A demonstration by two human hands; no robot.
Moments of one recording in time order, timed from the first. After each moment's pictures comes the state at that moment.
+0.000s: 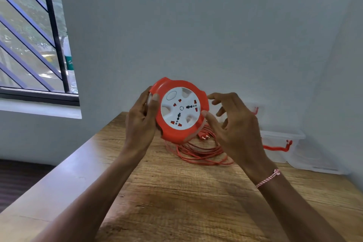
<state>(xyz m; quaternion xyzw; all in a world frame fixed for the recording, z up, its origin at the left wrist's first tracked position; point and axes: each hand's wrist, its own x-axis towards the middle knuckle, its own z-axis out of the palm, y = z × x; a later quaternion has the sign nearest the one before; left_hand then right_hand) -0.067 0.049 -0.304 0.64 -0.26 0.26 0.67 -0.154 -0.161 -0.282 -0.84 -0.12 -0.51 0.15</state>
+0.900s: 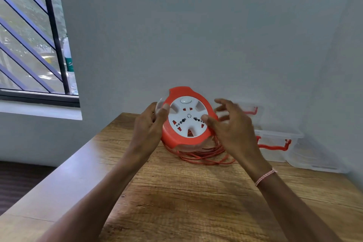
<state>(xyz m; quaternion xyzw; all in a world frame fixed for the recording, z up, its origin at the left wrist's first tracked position) -0.071 0.044 -0.313 0.69 -0.26 0.20 0.65 -0.150 -0.163 -0.285 -0.85 -0.01 -0.36 0.38</state>
